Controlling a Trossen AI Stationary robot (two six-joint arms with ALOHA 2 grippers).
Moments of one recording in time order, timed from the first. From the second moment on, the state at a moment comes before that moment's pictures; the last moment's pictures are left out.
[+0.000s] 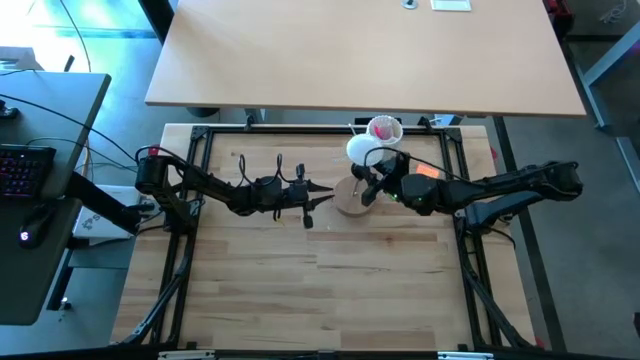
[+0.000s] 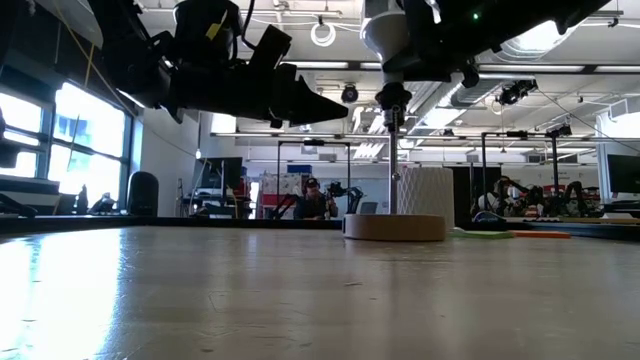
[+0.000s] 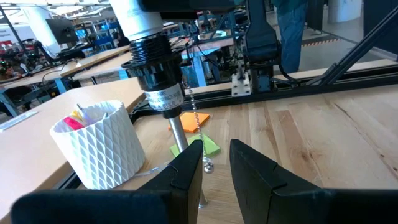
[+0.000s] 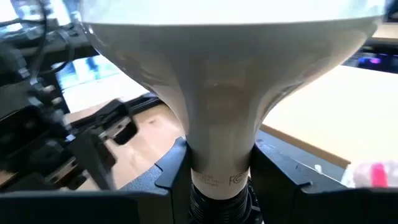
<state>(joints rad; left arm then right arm) 0.08 1.74 0.66 1.02 -0.13 0.22 0.03 1.23 0.67 0.28 0.75 0.24</state>
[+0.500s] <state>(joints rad) 0.08 1.74 0.66 1.02 -0.13 0.22 0.03 1.27 0.66 0.32 0.74 0.20</state>
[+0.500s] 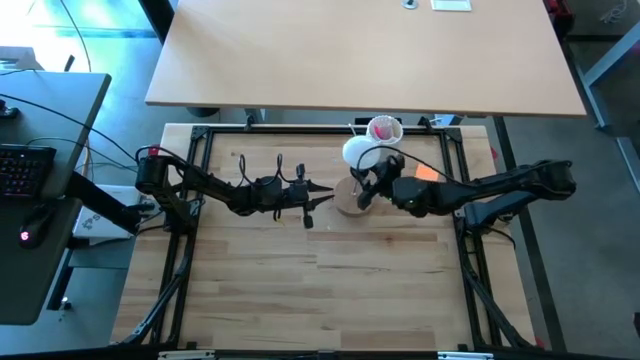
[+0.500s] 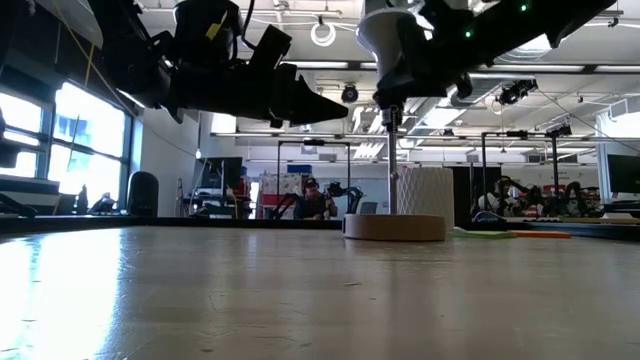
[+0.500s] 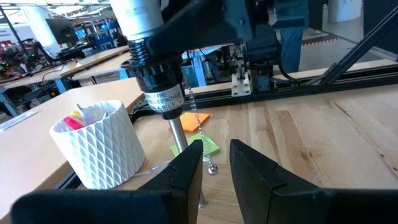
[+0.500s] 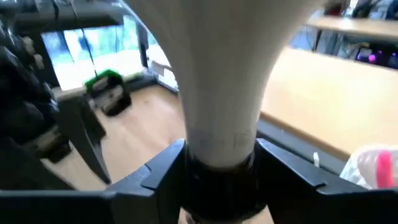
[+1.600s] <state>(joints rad) 0.08 1.74 0.66 0.99 -0.13 0.22 0.07 1.04 0.67 -0.04 0.41 0.31</state>
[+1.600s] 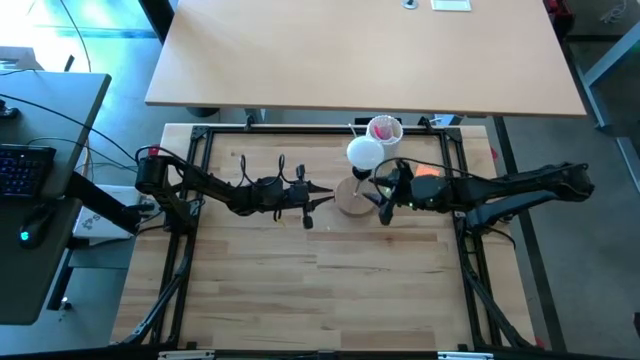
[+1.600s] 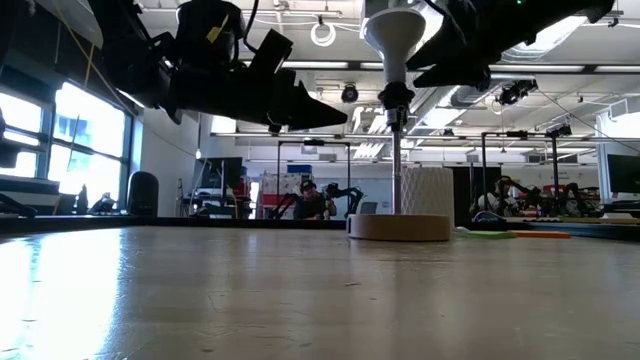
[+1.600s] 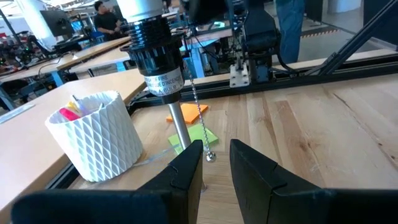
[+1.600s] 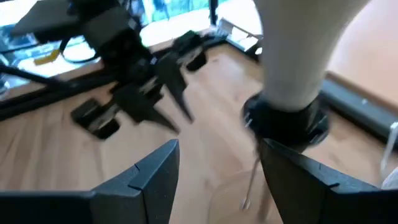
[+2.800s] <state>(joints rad) 0.05 1.74 0.65 0.98 -0.13 0.18 -0.01 0.95 0.67 -0.30 0.11 0.29</state>
